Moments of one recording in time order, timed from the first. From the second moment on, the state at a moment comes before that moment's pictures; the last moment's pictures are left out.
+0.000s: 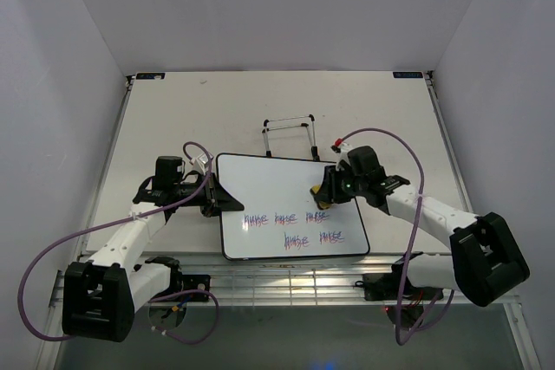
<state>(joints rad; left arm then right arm) -0.14 1.05 0.52 -0.35 1.00 -0.70 0.48 1.25 0.59 -0.13 -0.34 0.36</state>
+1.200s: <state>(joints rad) -0.14 1.03 0.52 -0.35 0.99 -0.71 0.10 1.38 0.55 -0.11 -0.48 0.34</state>
